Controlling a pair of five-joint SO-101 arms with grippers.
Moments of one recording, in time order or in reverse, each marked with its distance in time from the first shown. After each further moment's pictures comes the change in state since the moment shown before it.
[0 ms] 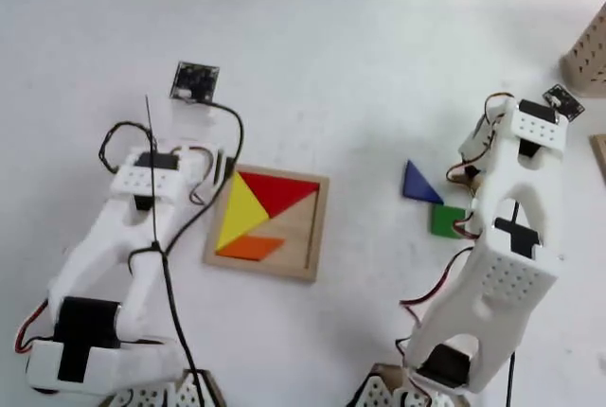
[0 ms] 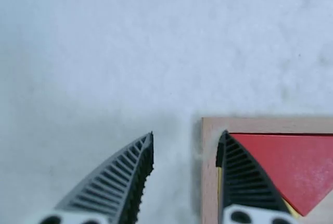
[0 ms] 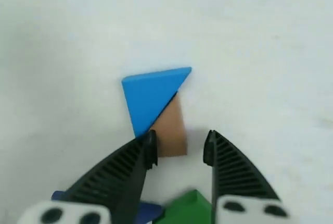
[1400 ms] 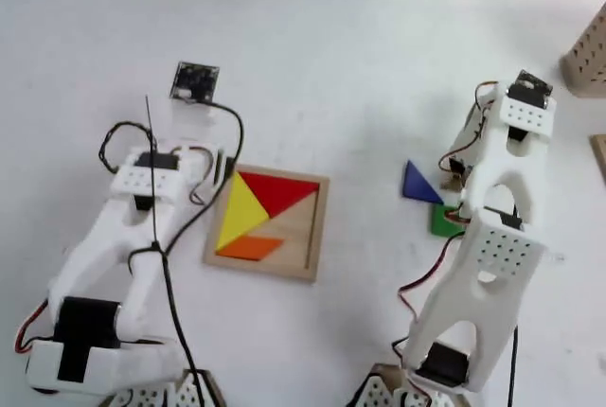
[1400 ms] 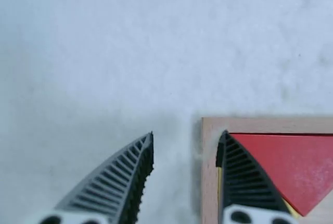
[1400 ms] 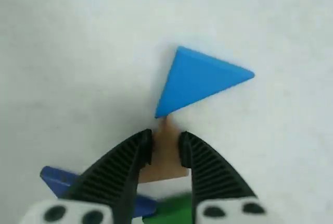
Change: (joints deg) left arm 0.0 0.0 0.0 0.0 0.0; right arm -3.0 13.9 -18.8 13.0 14.2
